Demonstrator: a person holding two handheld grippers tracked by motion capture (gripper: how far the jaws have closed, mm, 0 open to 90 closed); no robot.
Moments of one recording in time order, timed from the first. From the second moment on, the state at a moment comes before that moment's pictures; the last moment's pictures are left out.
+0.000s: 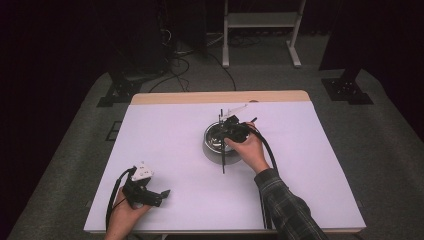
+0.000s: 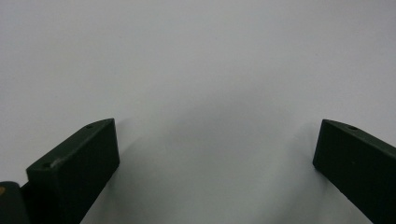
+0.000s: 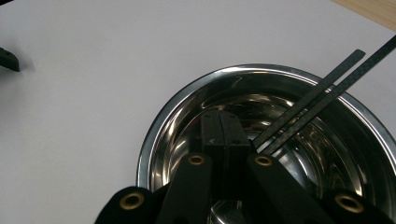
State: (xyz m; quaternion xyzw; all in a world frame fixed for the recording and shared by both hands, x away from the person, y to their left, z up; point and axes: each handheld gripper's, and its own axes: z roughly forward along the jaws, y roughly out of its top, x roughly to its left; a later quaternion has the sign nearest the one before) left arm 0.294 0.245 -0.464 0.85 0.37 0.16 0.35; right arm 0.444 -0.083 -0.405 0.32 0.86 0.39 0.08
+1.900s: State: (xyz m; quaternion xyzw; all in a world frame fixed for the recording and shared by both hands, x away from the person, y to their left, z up) left arm 0.294 0.245 -0.464 0.85 0.37 0.16 0.35; right arm 0.325 -0.116 -0.409 0.23 0.89 0.39 0.05
